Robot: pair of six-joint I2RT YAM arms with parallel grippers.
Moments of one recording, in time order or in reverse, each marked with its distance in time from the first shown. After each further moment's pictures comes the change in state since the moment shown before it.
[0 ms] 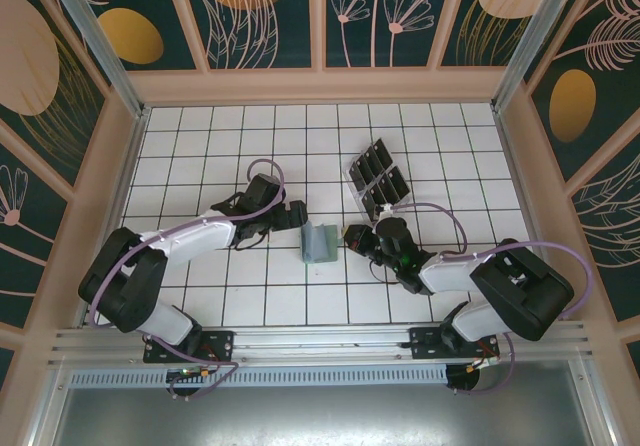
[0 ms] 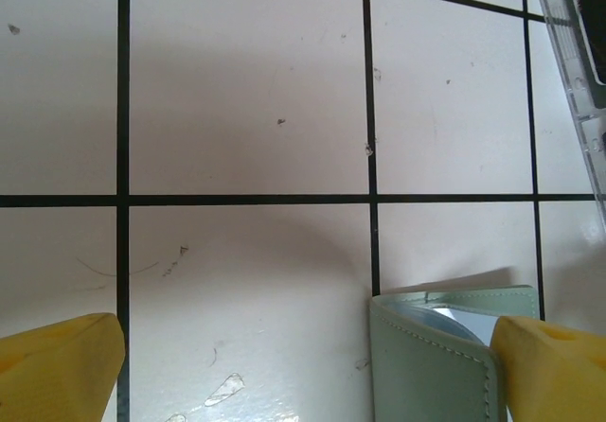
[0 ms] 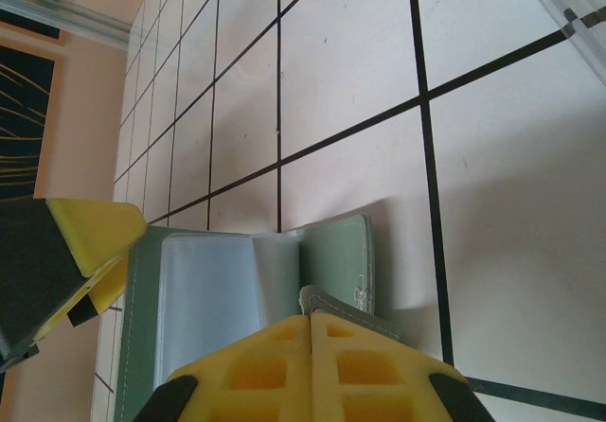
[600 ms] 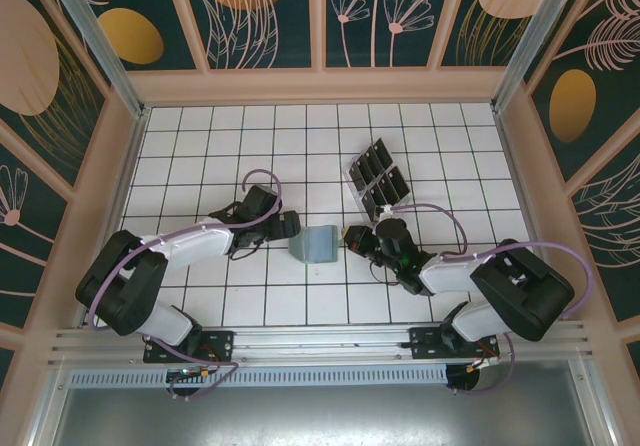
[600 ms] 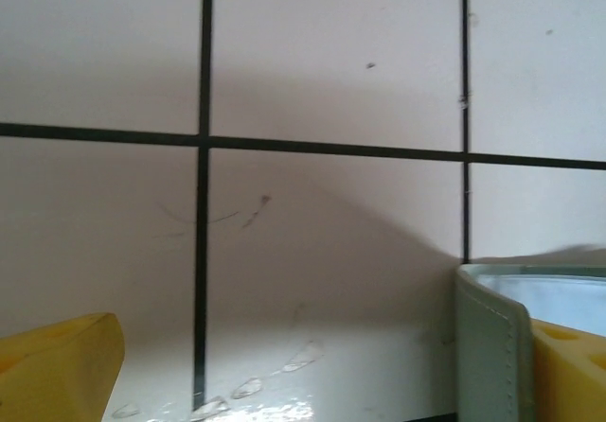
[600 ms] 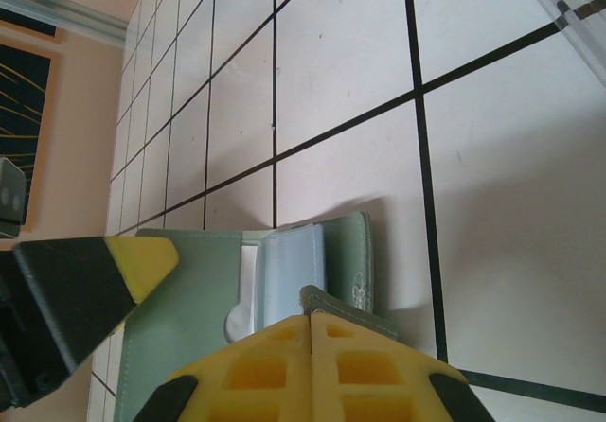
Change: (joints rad) left arm 0.000 -0.018 -0.091 0.006 -0.056 0.000; right arm 0.005 -0.005 -0.006 -0.002 0.004 0.000
